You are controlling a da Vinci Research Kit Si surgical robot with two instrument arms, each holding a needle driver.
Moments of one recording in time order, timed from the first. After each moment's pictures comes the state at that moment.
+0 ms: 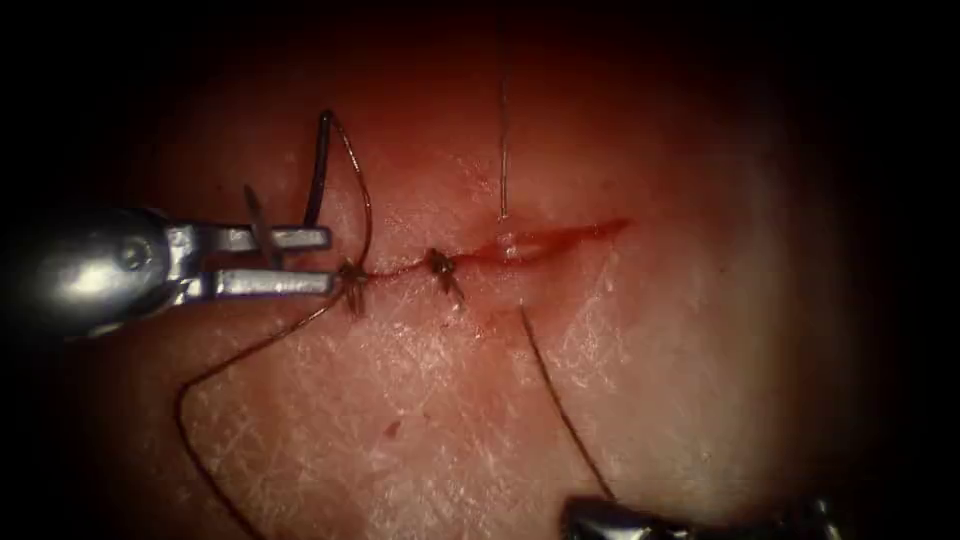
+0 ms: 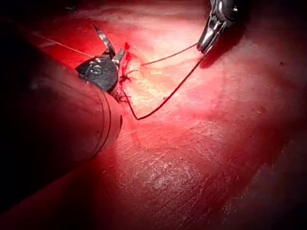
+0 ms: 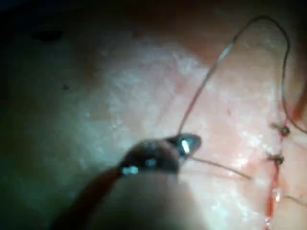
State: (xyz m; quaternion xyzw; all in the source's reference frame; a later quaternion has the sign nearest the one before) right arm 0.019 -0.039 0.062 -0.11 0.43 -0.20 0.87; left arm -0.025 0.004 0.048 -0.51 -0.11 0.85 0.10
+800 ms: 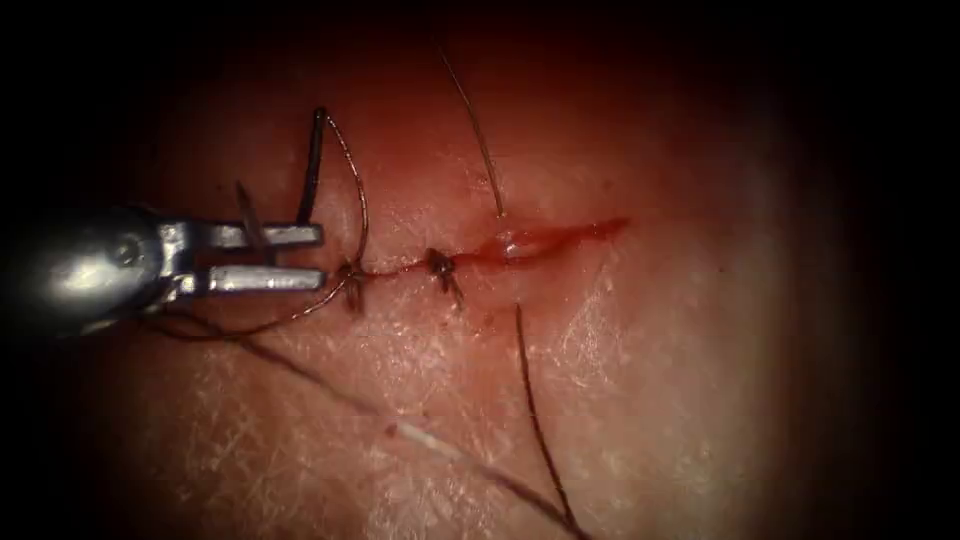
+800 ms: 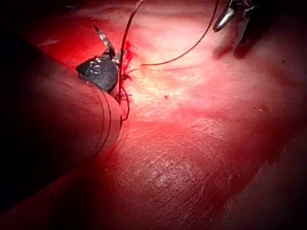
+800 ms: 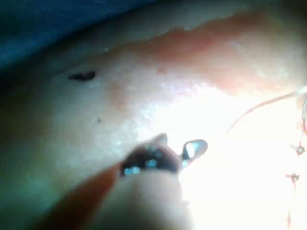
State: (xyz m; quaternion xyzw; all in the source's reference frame) right arm 0.017 -0.038 0.060 -0.10 0.48 -0.12 0.87; left arm -0.024 0.004 0.048 -0.51 -0.11 0.85 0.10
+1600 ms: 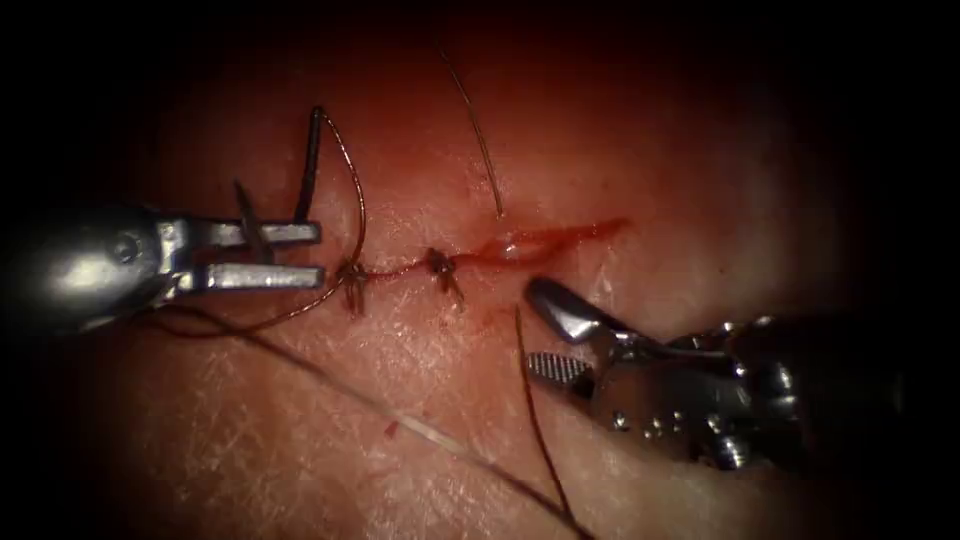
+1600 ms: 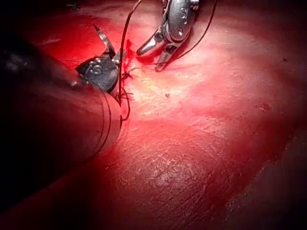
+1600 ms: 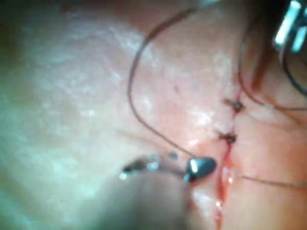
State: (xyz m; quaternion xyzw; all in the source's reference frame) right arm 0.026 -0.029 0.071 -0.27 0.44 -0.13 0.85; left arm -0.024 0.004 0.048 -0.51 -0.11 0.85 0.10
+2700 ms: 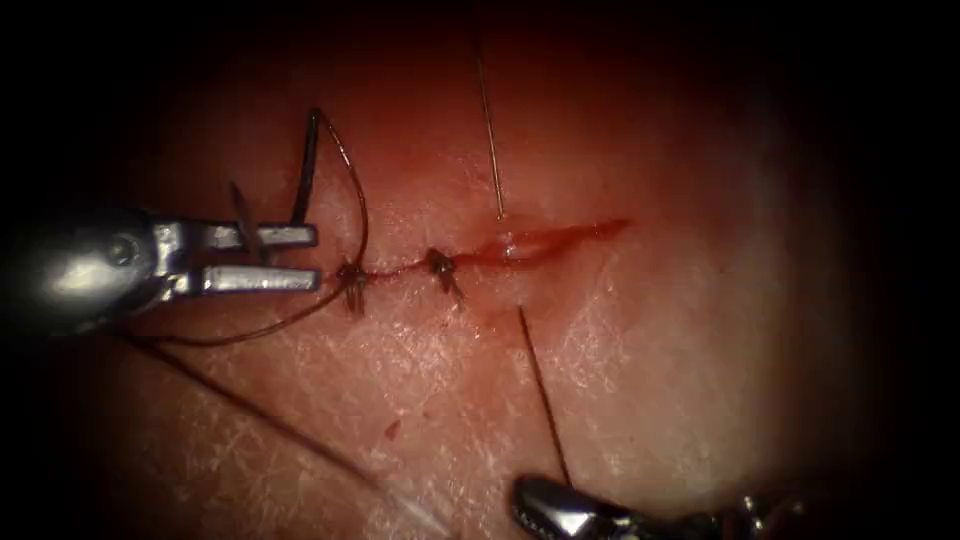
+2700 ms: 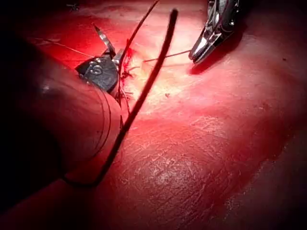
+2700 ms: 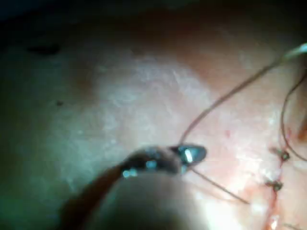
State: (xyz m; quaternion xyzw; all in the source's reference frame) right arm 0.023 -0.037 0.065 -0.20 0.43 -0.19 0.86; left arm -0.024 0.004 0.048 -0.51 -0.11 0.85 0.10
